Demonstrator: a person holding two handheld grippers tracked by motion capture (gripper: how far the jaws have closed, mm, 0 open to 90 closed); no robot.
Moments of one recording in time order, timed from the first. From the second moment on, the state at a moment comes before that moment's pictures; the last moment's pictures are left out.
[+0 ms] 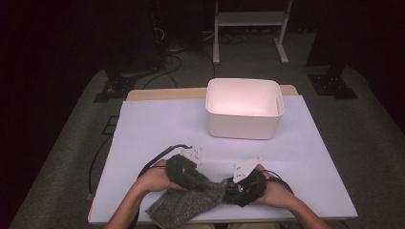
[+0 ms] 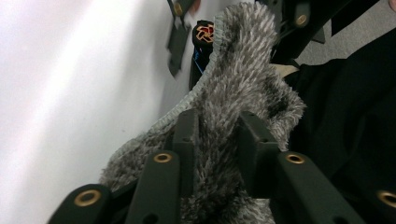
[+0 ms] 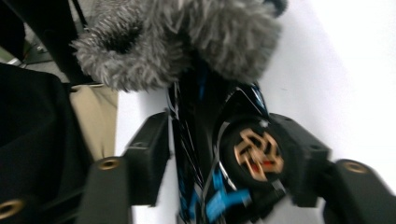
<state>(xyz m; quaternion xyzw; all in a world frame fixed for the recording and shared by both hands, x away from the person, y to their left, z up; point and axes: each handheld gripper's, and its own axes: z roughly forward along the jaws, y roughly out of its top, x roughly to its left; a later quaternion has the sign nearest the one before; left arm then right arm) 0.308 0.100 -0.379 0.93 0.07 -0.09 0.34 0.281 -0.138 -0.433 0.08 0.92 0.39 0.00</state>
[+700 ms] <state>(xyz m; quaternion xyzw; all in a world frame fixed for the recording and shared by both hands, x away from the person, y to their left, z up) 0.324 0.083 -0.374 0.94 0.06 -0.07 0.32 0.297 -0.152 -0.428 0.08 0.90 0.42 0.02</state>
